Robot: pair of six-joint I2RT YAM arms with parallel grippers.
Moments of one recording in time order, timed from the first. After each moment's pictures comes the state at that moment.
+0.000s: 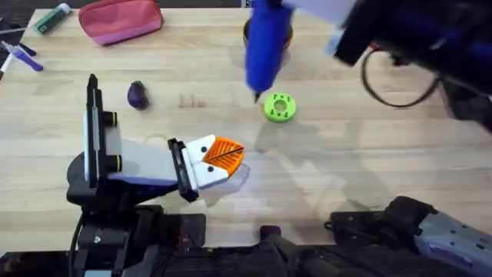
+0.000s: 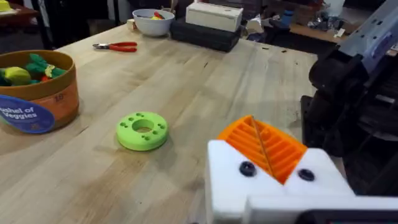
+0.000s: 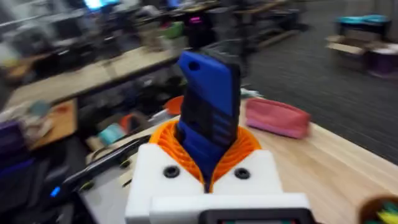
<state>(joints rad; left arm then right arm) -0.01 0.01 0.01 -0.13 1.21 0.01 0.65 0.94 0.94 0.07 -0.34 0.24</state>
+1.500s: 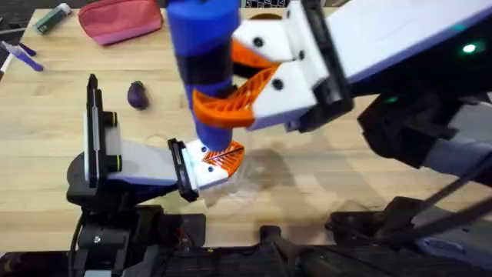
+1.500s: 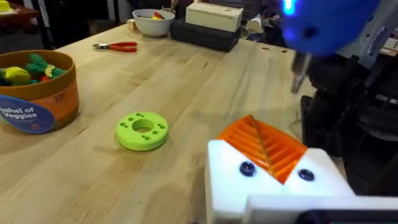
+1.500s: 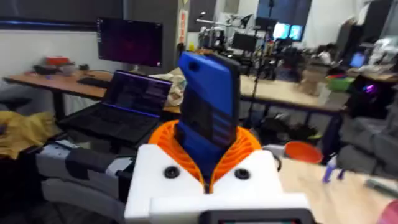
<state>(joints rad) -0.01 0.01 0.01 -0.13 1.21 0.01 0.72 1.21 0.73 0.98 -1.02 0.27</state>
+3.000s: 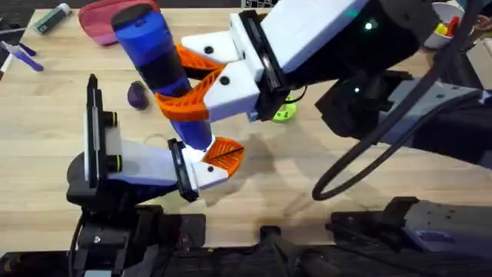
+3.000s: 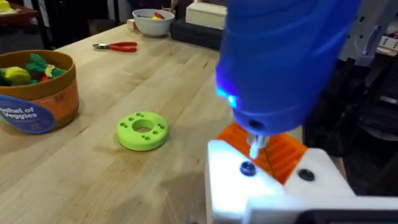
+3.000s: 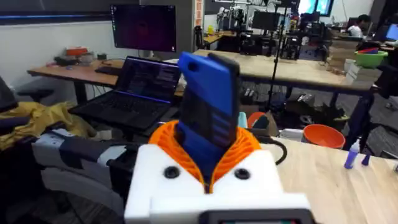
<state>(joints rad) -0.01 0.01 0.01 -0.13 1.21 0.01 0.76 1.43 0.85 0.96 -1.07 0.26</state>
